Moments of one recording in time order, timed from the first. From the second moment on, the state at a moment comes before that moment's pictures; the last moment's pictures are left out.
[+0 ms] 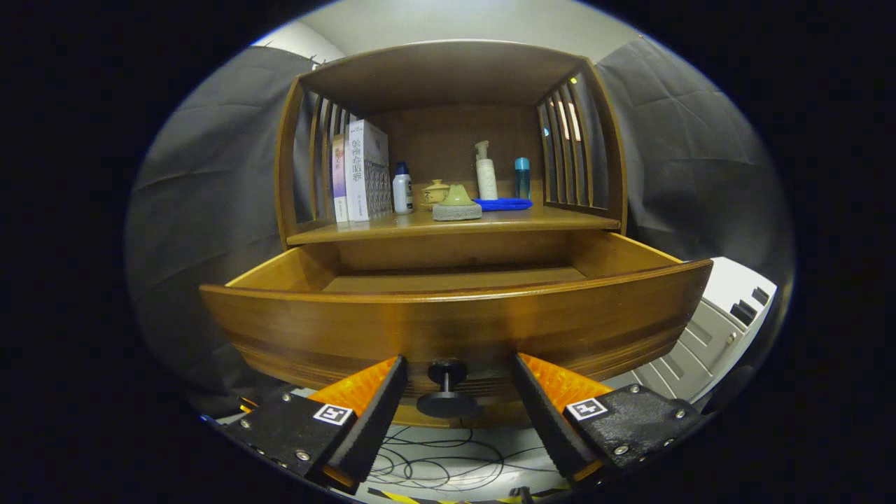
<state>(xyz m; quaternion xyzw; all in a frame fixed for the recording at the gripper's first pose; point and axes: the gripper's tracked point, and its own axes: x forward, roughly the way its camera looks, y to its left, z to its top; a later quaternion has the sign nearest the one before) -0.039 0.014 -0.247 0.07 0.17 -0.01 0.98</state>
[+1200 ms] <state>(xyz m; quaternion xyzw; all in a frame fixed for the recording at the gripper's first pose) 0.119 0.002 -0.253 0.06 0.14 -0.03 0.99</state>
